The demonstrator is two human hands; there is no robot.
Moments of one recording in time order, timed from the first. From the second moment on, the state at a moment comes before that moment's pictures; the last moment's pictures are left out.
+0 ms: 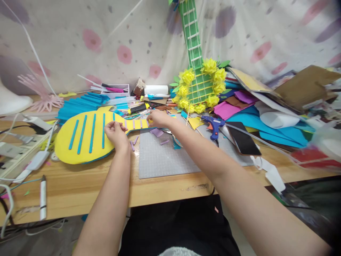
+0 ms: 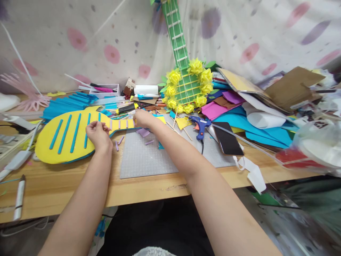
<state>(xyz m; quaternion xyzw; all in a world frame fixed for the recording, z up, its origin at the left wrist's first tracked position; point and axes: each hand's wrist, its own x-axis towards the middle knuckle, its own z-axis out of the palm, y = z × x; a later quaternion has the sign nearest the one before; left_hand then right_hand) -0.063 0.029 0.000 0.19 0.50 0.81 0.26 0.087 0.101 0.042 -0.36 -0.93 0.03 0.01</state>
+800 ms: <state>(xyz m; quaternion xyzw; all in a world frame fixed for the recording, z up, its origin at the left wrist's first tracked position) -0.067 0.040 0.003 0.45 0.65 0.60 0.13 0.115 0.094 -0.006 -0.42 -0.86 0.16 0.25</state>
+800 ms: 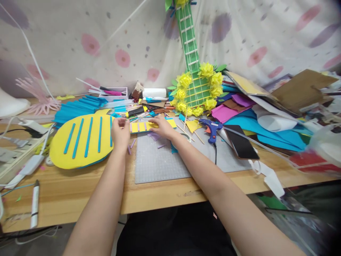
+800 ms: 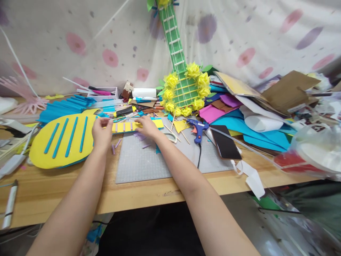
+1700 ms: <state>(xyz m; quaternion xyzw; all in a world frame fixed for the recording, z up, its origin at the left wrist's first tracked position) -0.067 0.120 0.031 0.67 0.70 0.02 0.27 0.104 0.068 -0.023 -0.41 -0.88 0.05 0.24</state>
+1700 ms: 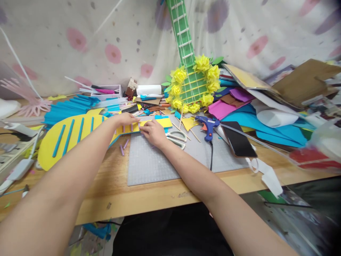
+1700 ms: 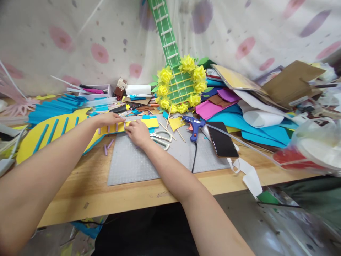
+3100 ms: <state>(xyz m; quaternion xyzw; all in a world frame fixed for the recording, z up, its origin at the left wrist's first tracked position) -0.054 0.111 0.035 0.65 0.71 0.03 0.26 0.099 0.056 -0.013 -0.40 -0.90 -0.03 0.16</state>
